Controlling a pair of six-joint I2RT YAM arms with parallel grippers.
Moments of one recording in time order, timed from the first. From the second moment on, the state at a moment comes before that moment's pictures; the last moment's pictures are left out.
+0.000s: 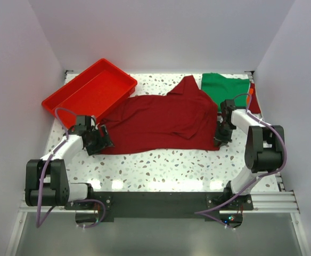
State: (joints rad) left arm 0.02 1.31 0.63 -0.46 0.20 -0.44; right arm 0.01 1.70 1.04 -0.82 0.01 0.35
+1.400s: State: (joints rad) left arm 0.02 1.24 0.73 -0.60 0.09 -0.43; right arm 0.01 1.66 1.15 -0.93 0.21 0.31
